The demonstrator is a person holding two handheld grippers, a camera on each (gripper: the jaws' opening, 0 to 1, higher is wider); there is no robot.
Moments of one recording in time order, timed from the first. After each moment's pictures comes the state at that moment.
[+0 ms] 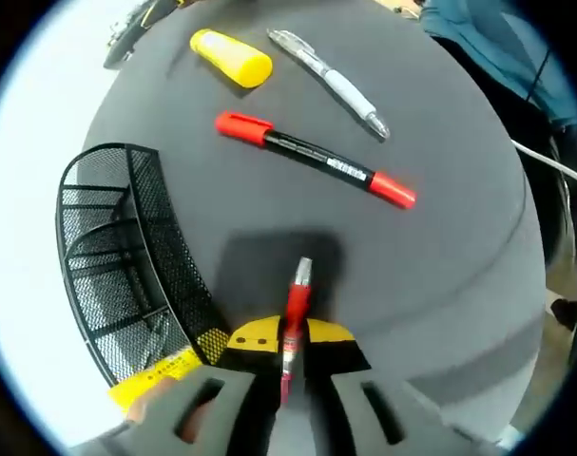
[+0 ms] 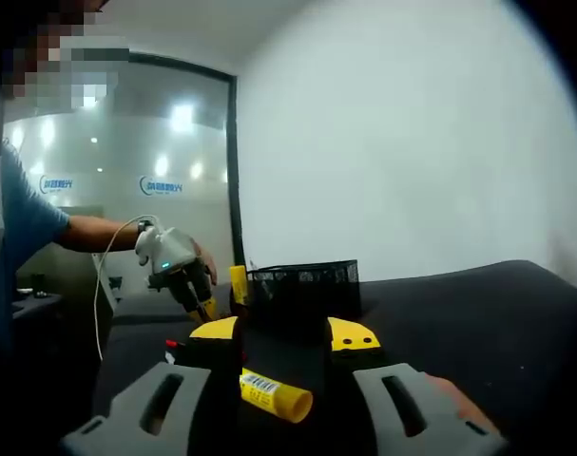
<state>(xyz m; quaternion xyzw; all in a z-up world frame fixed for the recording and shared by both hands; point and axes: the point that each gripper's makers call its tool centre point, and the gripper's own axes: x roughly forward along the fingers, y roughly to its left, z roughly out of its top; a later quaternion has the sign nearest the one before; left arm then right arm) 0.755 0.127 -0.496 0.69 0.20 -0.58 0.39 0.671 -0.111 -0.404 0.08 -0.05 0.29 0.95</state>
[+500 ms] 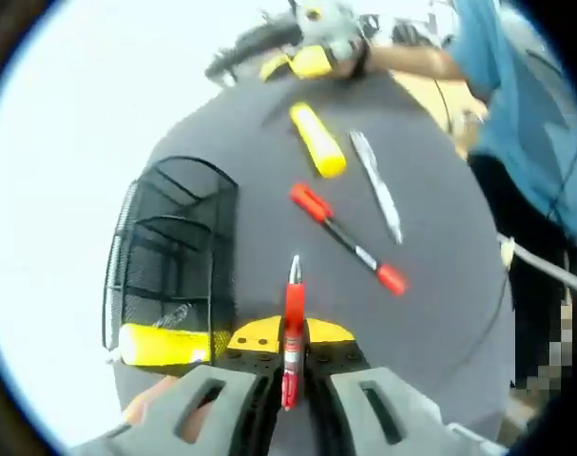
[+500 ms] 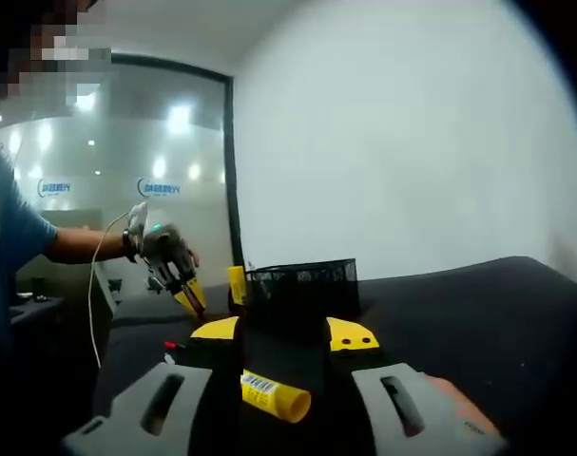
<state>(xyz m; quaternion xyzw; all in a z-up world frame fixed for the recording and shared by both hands) 0.734 0.109 -0.443 0.49 0.17 -0.61 0.60 0.673 -0.113 -0.405 0.09 -0.05 0.29 0.95</state>
